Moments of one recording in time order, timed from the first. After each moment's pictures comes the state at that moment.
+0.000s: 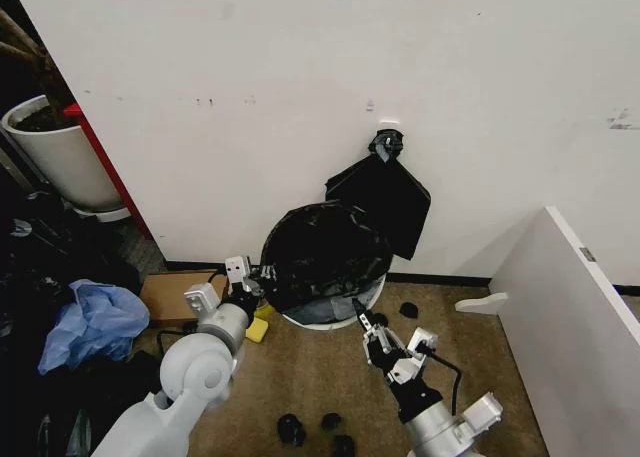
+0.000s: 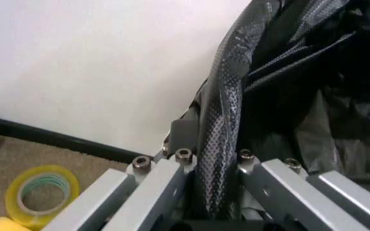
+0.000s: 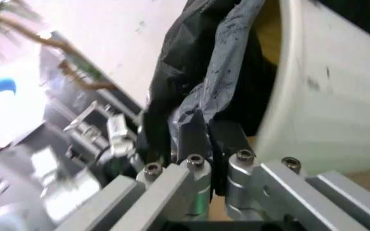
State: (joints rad) left arm 1.20 -1.10 -0.27 -2.11 -0.97 0.28 -0.38; right arm -1.68 1.10 0.14 2.21 0.93 0.22 -0.17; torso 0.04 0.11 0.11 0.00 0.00
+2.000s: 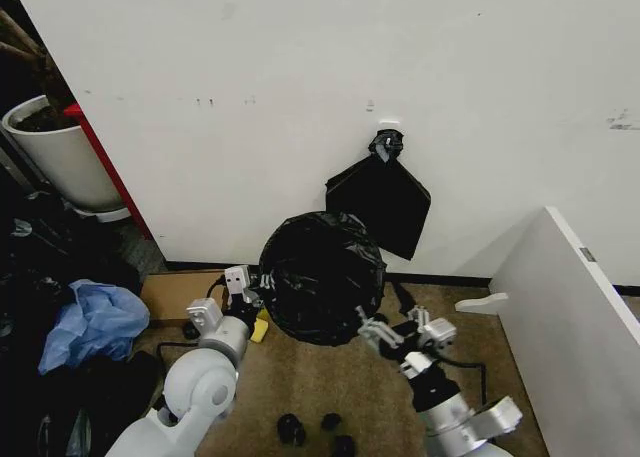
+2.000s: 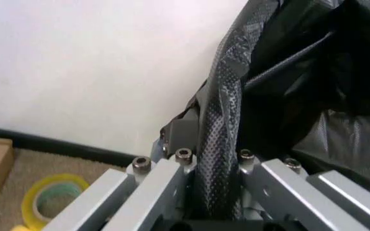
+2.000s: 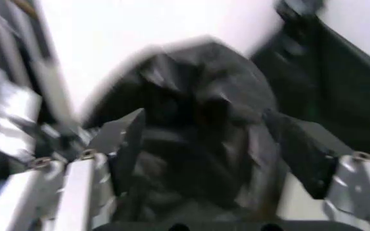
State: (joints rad) left arm 1.26 -1.13 -0.21 -2.08 -0.75 0.17 -0.33; right arm -1.58 1.02 0.06 2.32 0.24 0.05 0.33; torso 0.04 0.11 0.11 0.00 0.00
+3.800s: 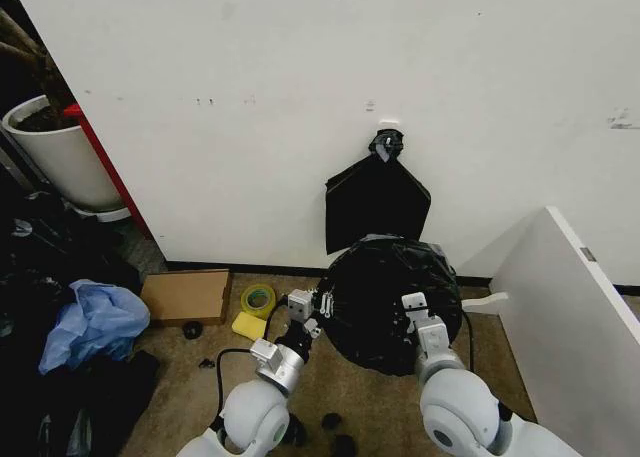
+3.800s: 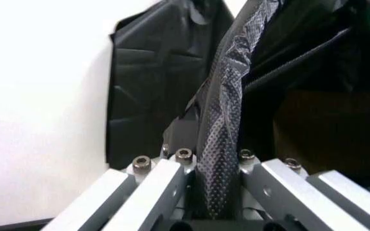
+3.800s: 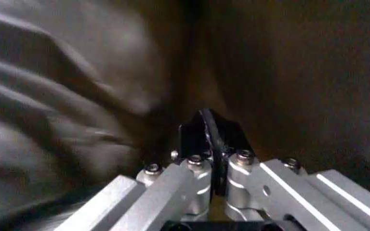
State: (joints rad) left arm 1.25 -1.21 0.02 -1.93 -0.40 -0.15 -0.10; right arm -1.18 0.92 -0.08 2.18 0.58 -0.61 0.80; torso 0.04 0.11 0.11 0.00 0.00
